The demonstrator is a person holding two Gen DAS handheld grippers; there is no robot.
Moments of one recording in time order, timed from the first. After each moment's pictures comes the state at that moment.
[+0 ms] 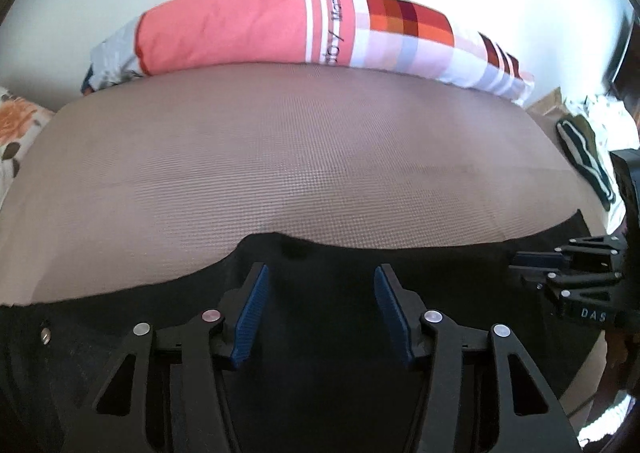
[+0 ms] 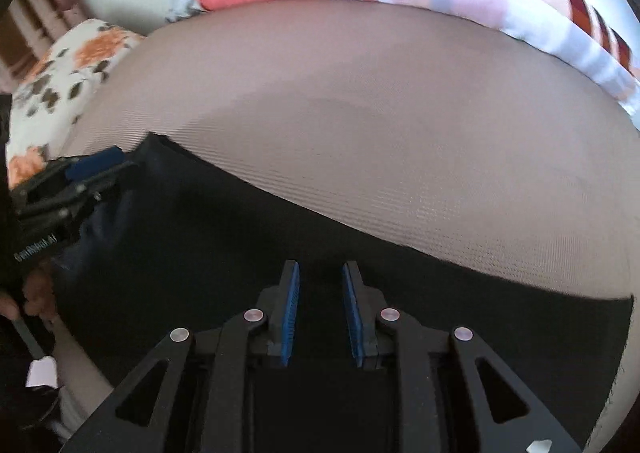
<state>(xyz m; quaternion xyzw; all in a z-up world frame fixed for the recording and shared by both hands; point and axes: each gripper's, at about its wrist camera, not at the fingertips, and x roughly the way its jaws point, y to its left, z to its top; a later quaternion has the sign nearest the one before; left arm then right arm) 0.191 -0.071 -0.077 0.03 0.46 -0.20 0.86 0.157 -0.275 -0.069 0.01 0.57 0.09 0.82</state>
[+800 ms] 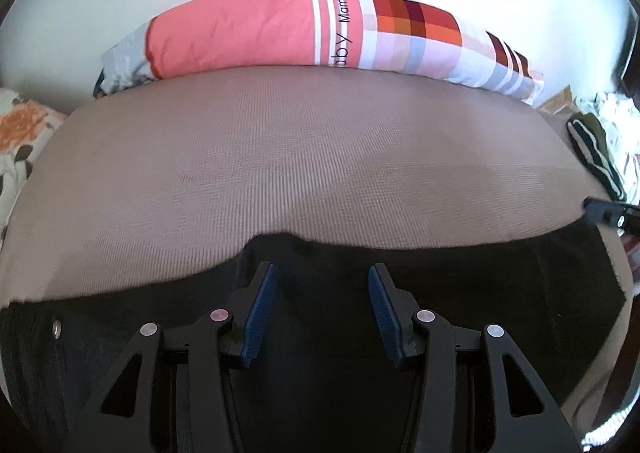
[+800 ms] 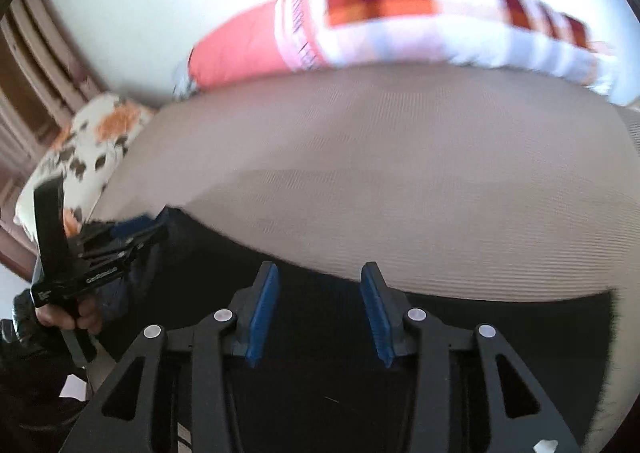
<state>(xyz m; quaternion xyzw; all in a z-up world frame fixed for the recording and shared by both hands) 0.174 -0.067 -0.069 0.03 0.45 -0.18 0.87 0.129 -0.379 -0.009 0.10 0.48 0.11 0.87</state>
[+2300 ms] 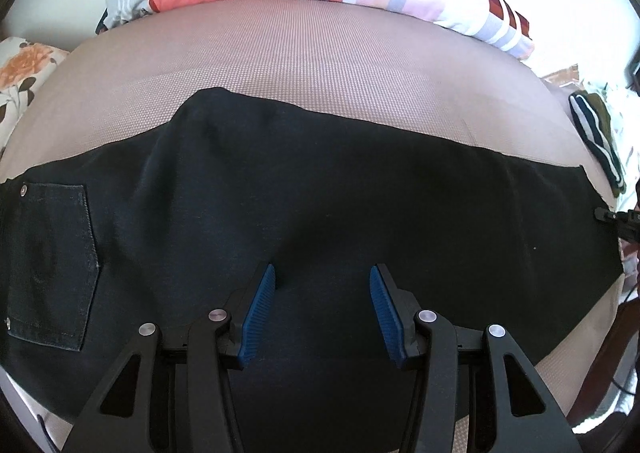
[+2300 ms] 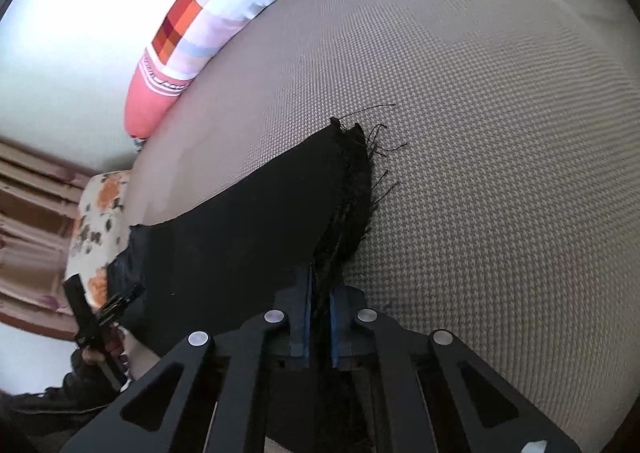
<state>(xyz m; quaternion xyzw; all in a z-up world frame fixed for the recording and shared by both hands) 0.106 -0.107 -0.095 0.01 0.53 -0.15 0.83 0.050 -0.610 -0.080 0.31 0.54 0.07 0.78</state>
